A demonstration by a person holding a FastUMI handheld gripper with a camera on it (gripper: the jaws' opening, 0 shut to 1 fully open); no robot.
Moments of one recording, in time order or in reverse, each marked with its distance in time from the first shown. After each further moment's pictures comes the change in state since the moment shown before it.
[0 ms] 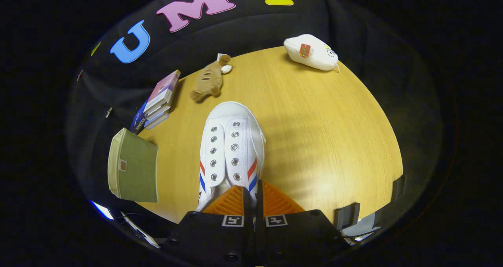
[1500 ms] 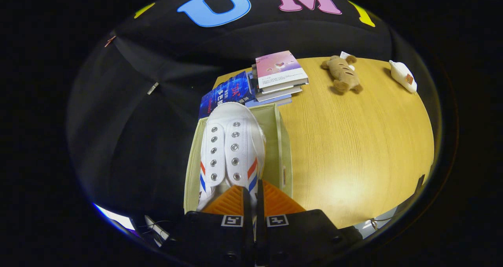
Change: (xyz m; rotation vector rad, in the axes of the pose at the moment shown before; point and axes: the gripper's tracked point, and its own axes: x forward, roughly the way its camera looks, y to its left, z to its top) arm 0.037 0.434 -0.061 -0.107 0.045 0.155
